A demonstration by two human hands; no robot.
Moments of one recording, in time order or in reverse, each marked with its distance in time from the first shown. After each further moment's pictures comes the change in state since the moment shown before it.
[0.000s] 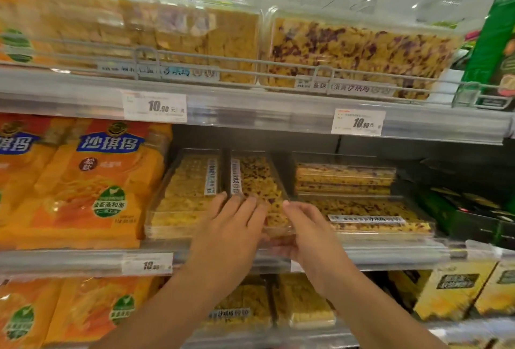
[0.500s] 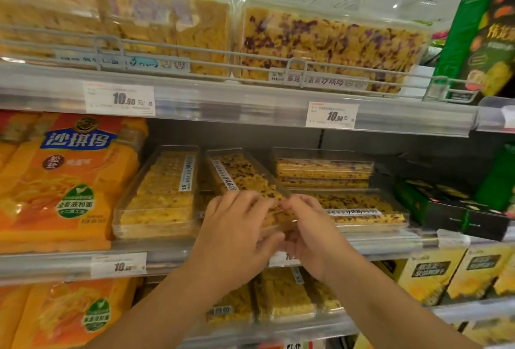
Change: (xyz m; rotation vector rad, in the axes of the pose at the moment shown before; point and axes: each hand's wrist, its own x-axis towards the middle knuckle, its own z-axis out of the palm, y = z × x) left_hand 0.018 0.037 -0.010 -0.404 -0.065 -0.082; right_hand 0.007 -0.014 -0.038 0.136 -0.038 0.049
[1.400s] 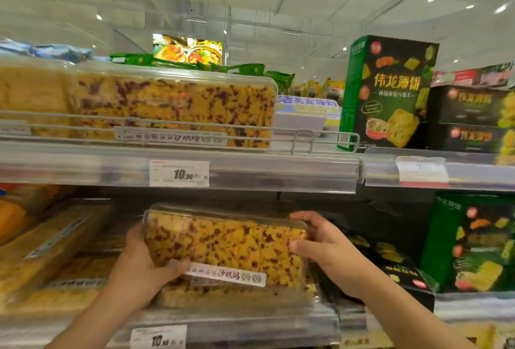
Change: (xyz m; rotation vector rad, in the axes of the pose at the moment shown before) left_hand 0.096 0.034 0.081 -0.559 0.196 -0.735; right_hand 0.062 -0.124 -0.242 -0.428 -0.318 -0.257
